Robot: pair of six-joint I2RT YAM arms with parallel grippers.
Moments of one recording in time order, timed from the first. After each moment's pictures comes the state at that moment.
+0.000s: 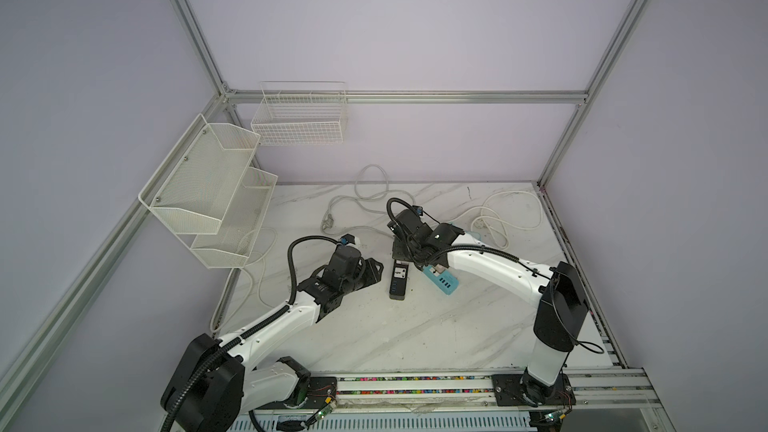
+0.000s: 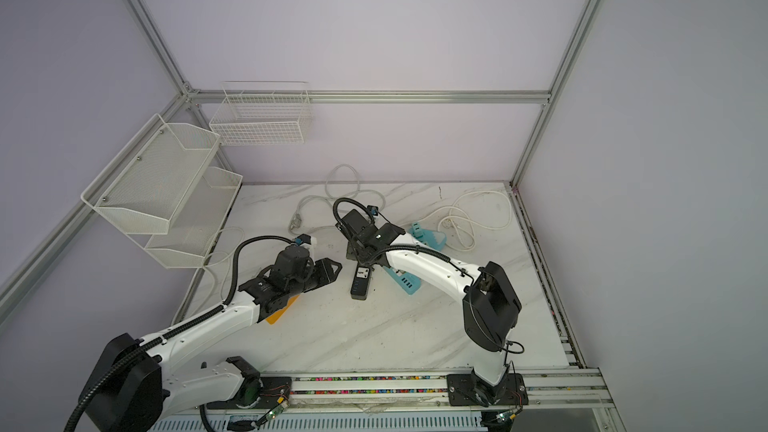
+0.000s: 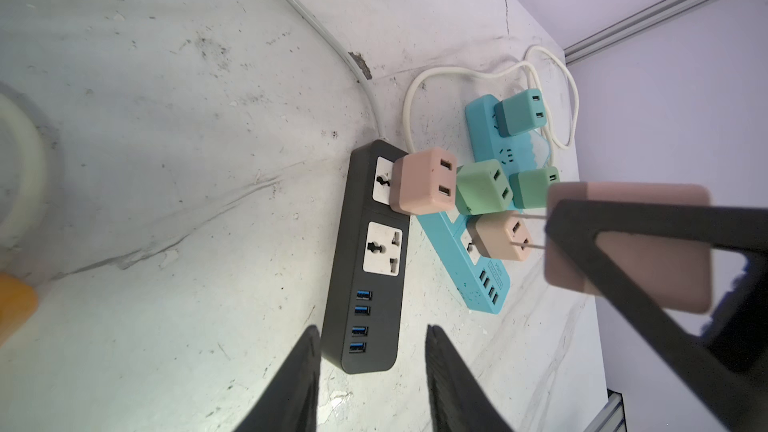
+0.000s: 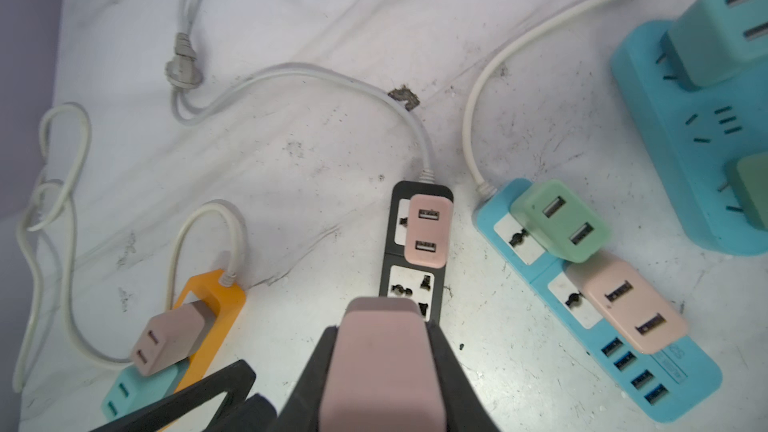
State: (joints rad) left arm -0.54 1.16 0.66 -0.16 0.04 -0.82; right arm 0.90 1.78 1.57 -0.71 0.26 0.87
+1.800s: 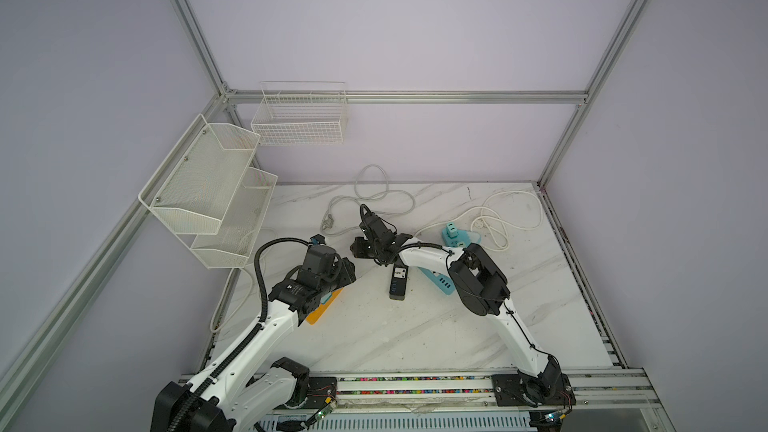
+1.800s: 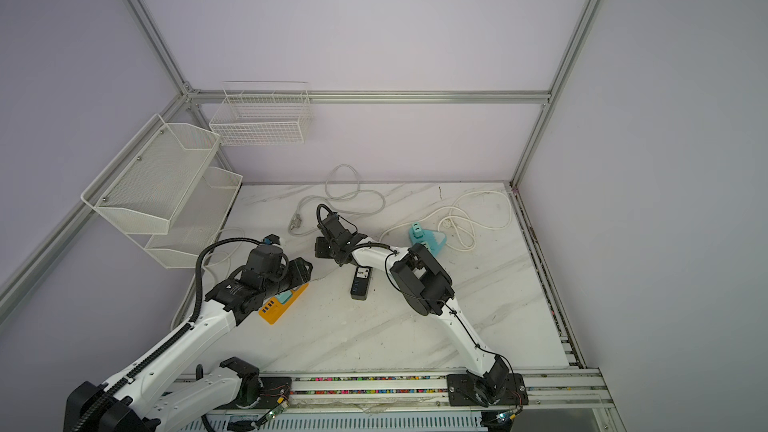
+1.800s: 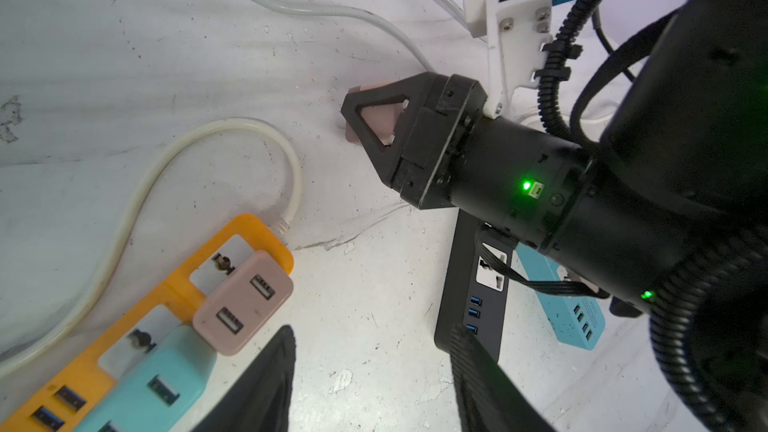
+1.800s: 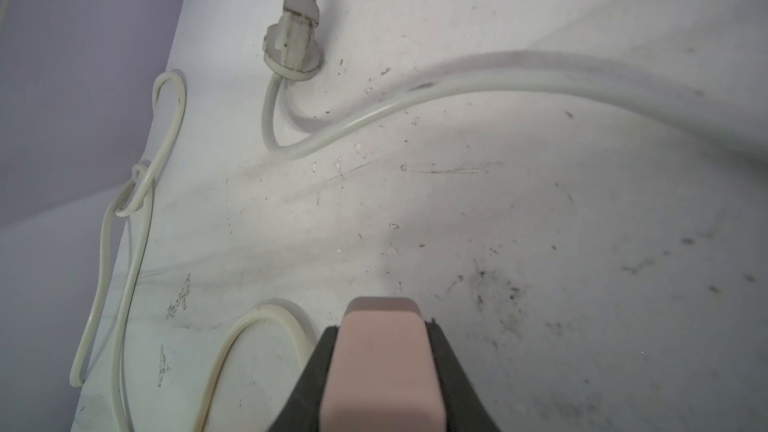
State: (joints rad) left arm -0.38 1.00 0.70 -0.48 -0.05 -0.70; right arm 0.86 2.42 1.87 -0.16 -0.08 0.75
